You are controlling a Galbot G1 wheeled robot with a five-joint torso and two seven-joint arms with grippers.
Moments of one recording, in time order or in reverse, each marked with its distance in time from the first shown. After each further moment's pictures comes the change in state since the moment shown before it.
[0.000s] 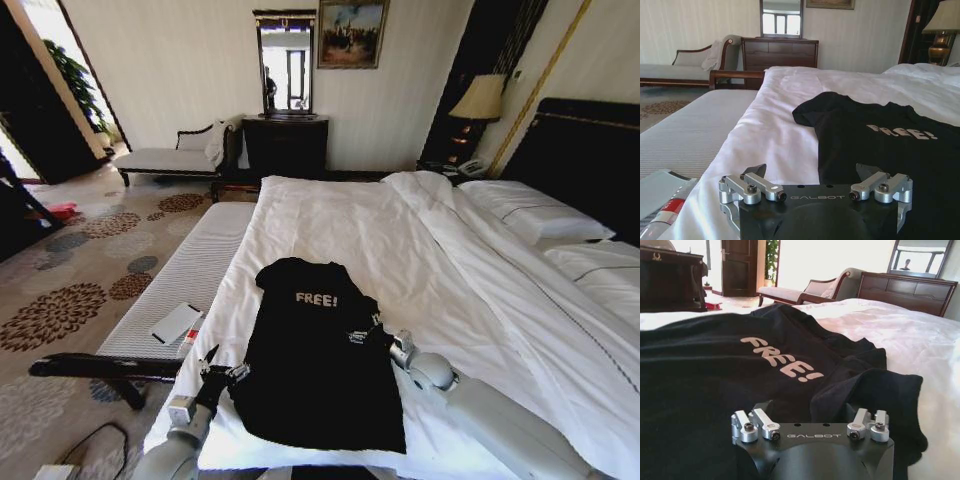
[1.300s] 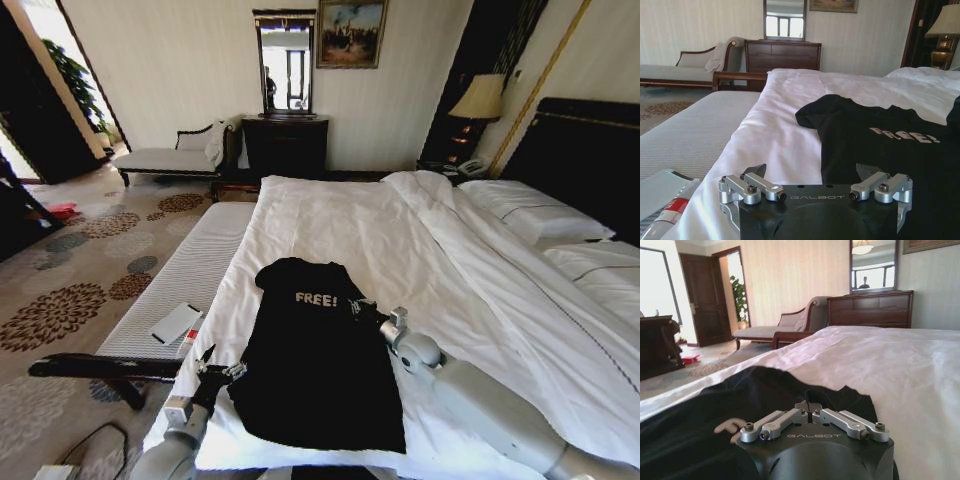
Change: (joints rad) left arm 0.012 -0.006 -0.010 -0.003 -0.004 -0.016 0.001; right arm 0.154 0.083 0.005 0.005 0.245 -0.032 0.112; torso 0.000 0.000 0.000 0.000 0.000
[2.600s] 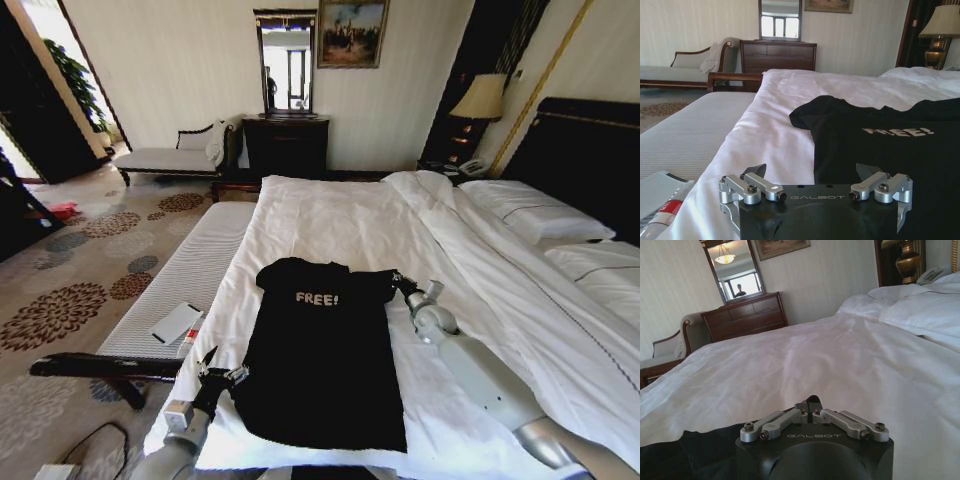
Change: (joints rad) left arm 0.017 0.007 0.013 -0.027 0.013 0.000 -0.004; right arm 0.044 0.067 0.254 -0.251 0.195 -0.056 0.187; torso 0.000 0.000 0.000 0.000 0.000
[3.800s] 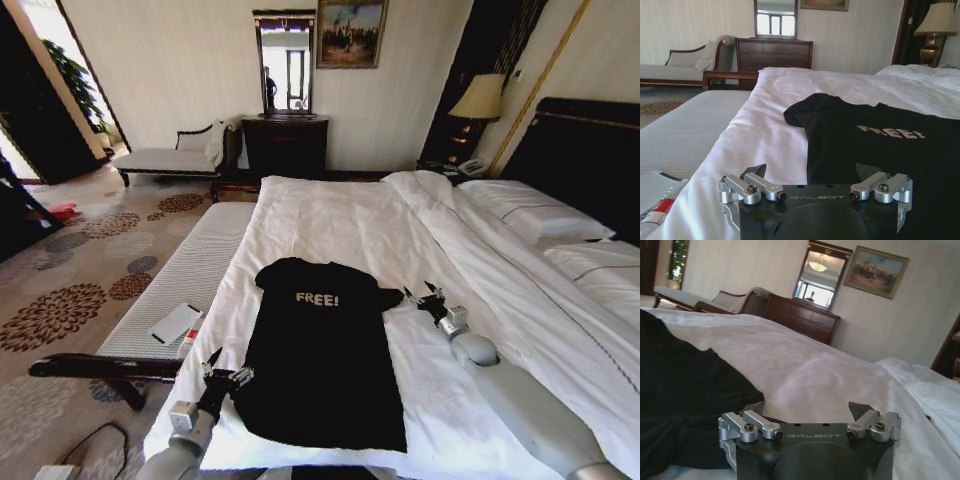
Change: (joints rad) left arm -0.004 -0.002 0.020 0.000 0.015 0.009 -0.001; right arm -0.237 -0.128 0.107 0.018 -0.566 0.210 -0.287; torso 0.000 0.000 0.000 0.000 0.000
